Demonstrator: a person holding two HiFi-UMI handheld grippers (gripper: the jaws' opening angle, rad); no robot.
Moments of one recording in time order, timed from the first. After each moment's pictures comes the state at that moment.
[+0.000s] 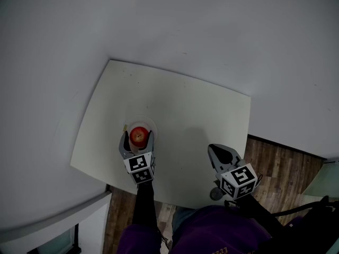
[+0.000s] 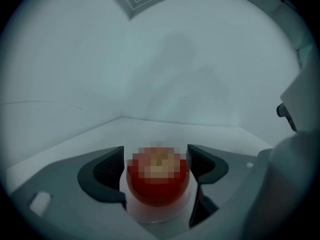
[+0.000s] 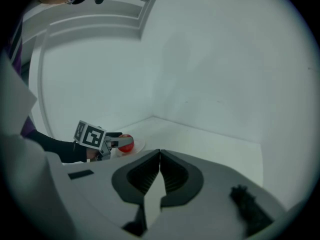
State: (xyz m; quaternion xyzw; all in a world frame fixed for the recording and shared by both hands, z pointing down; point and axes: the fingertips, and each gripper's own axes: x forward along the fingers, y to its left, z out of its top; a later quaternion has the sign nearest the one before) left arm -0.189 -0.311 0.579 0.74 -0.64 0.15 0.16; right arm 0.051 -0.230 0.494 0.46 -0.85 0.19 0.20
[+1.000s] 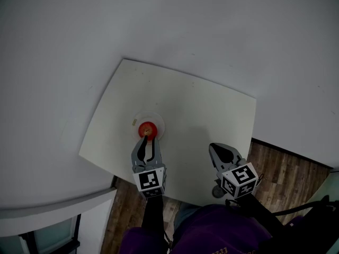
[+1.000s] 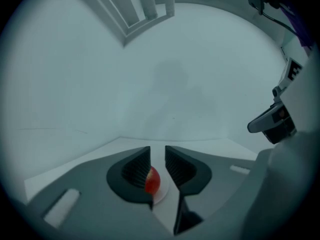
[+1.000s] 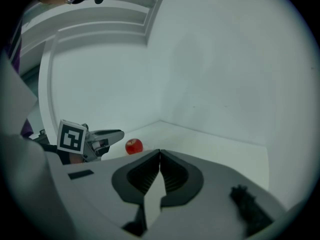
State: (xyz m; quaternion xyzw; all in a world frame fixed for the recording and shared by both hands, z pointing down) left arm -0.163 -0.247 0.499 0.76 -0.64 0.10 0.07; right arm 0.038 -0.214 0.478 0.43 -0.87 0.18 0.17
